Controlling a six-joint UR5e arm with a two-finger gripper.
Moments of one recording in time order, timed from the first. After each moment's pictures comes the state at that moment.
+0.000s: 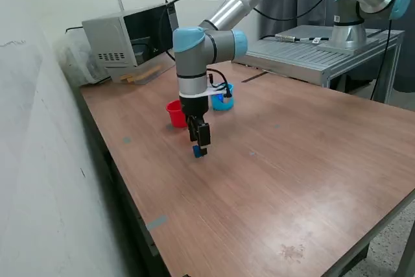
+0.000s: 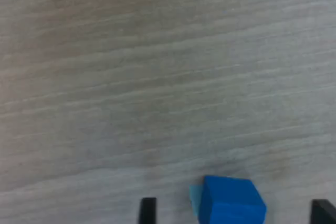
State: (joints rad) arm -0.02 -0.49 0.91 -2.13 -1.57 3.32
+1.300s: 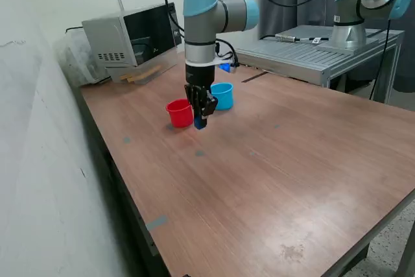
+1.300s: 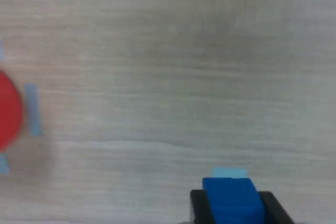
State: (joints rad) arm 0.00 -0.69 1.08 -2.12 -1.67 3.12
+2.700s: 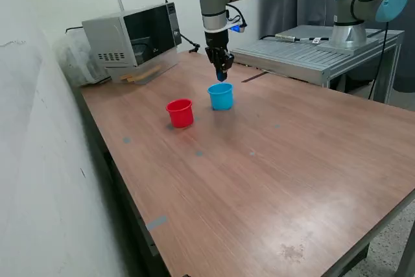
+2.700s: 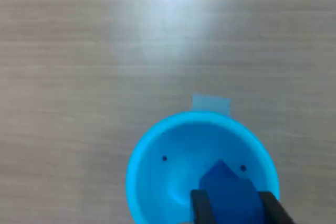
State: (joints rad) arm -0.24 -1.05 1.62 -2.10 -1.74 2.88
